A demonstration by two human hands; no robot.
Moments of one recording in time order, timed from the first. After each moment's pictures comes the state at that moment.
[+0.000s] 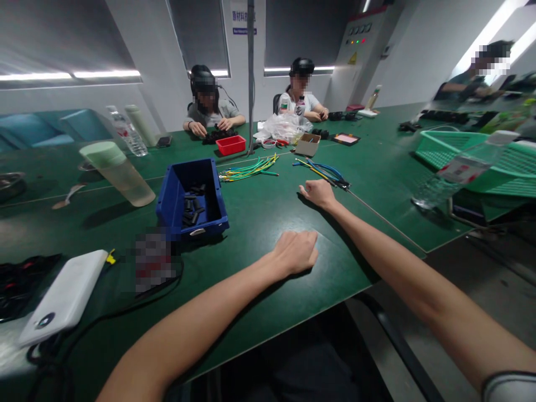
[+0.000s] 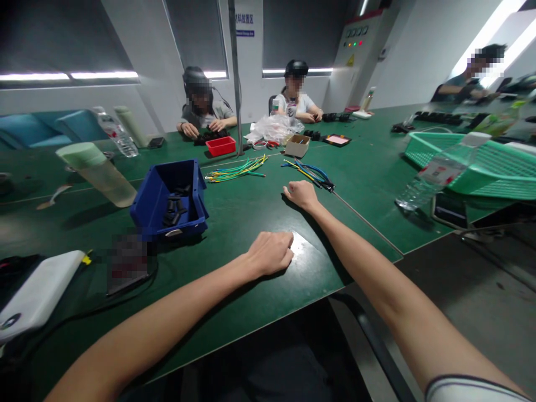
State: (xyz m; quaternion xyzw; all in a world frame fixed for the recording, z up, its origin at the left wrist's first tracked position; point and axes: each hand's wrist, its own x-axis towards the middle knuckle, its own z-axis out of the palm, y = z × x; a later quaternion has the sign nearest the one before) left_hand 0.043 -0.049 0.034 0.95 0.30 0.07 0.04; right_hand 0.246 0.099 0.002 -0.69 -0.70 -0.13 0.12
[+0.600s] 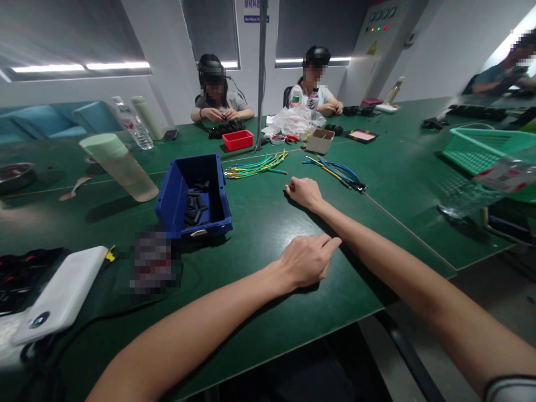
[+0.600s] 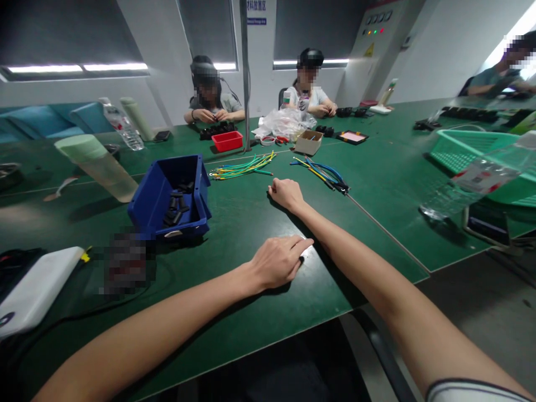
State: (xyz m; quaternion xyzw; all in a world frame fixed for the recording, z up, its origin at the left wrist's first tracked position) left_hand 0.040 -0.044 0.020 0.96 0.23 0.18 0.07; right_hand 0.176 0.124 0.000 -0.65 -0.74 -0.12 0.12
